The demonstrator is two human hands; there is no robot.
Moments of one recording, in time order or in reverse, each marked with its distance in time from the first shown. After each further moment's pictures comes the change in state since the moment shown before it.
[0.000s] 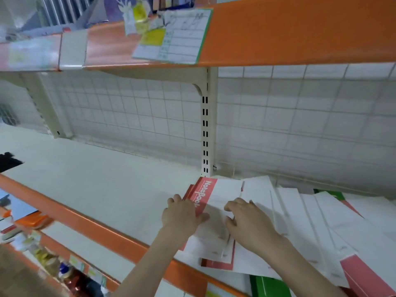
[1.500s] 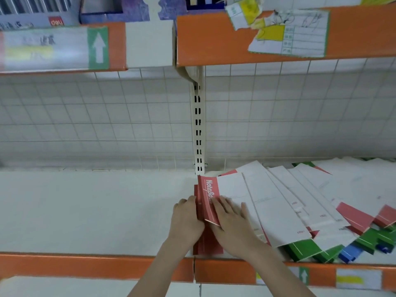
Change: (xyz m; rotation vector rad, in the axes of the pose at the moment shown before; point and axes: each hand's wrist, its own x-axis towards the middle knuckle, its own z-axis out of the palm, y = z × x) left_hand 0.026 -0.067 0.010 -0.428 0.108 0.508; right_hand 0.012 -0.091 0.071 -0.020 0.049 0.339
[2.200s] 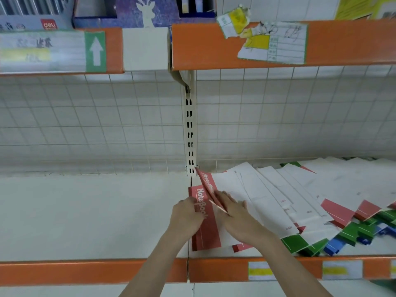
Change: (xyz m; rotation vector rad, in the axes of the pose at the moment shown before) left_hand 0.007 0.020 -0.008 -0.070 -0.133 -0.114; right_hand -0.006 0.014 -0.036 0.367 -0.045 0.055
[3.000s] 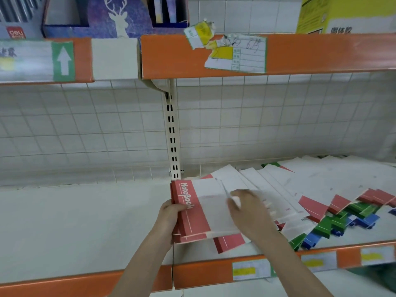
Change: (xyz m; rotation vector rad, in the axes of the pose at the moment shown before) left_hand 0.003 0.000 0.003 -1.029 -0.100 -0.295; right_hand -0.035 0.006 -0.044 -0.116 0.385 0.217
